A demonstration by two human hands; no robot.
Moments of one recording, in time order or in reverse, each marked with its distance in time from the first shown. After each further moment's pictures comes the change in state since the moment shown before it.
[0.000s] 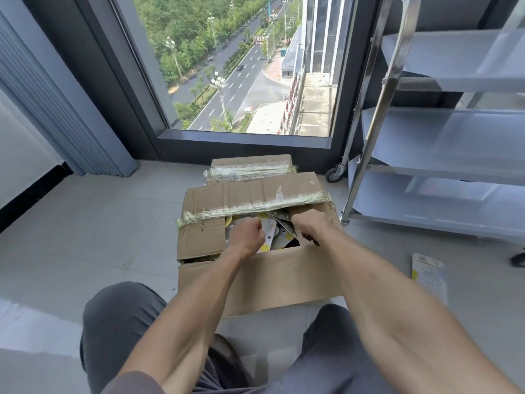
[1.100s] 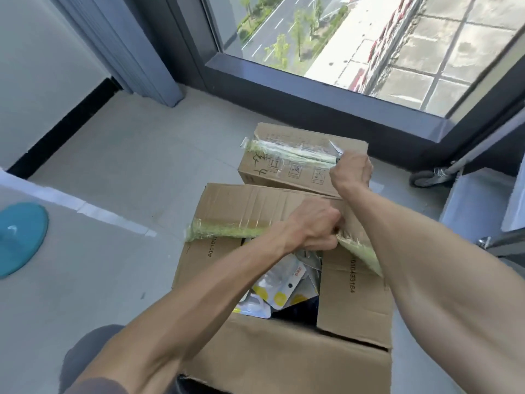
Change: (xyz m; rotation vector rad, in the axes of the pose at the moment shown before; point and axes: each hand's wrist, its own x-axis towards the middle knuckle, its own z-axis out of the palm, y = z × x) left_hand 0.214 0.048 -0.035 0.144 -0.330 0.411; right_hand 0.276 -0.170 -0.046 -0.163 0.270 -0.326
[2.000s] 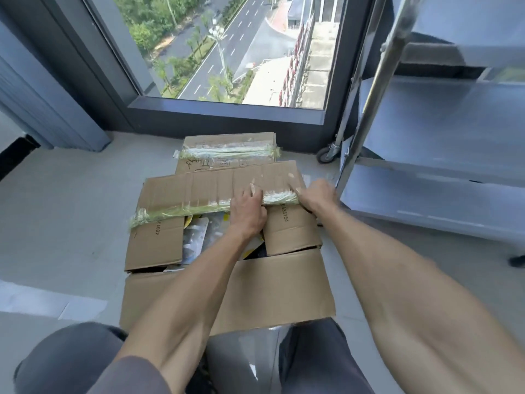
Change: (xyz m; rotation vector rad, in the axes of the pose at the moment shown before) left_hand -0.056 0.082 0.104 -0.062 0.256 -0.439; right_hand -0.202 0.154 -0.029 0.327 -0.037 0.353
